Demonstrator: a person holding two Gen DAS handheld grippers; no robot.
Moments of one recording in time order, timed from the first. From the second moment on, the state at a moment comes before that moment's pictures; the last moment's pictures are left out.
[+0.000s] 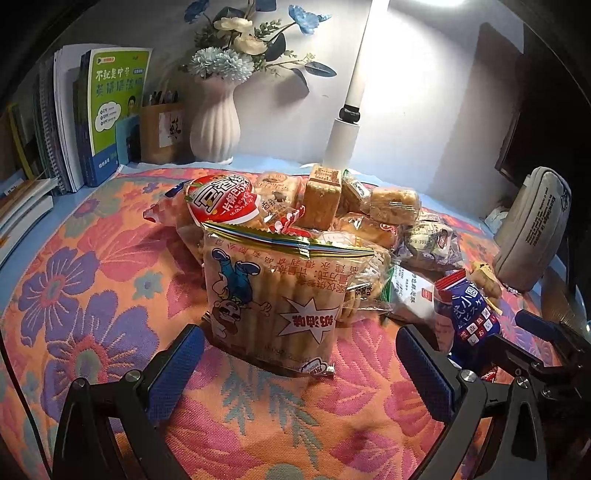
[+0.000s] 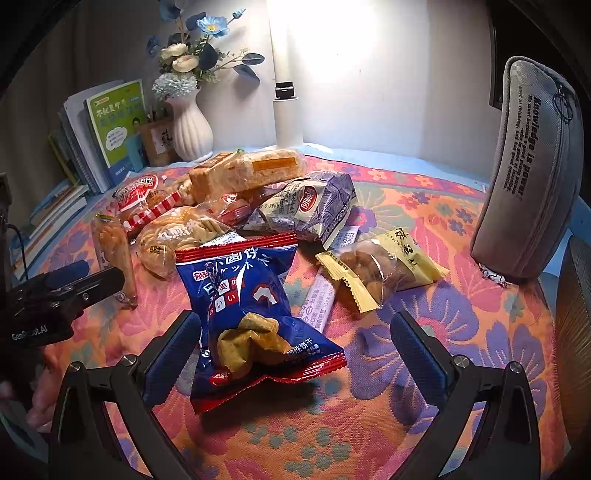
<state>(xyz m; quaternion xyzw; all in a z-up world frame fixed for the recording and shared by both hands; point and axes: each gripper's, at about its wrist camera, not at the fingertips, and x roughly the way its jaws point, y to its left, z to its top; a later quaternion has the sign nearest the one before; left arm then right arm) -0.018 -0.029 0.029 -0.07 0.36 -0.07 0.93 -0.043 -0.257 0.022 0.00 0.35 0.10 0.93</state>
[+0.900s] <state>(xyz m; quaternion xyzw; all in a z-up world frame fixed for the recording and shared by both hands) -0.017 -0.027 0.028 -0.08 0.36 -0.07 0.92 -0.043 -0.257 0.021 0.00 0.35 0.10 0.93</state>
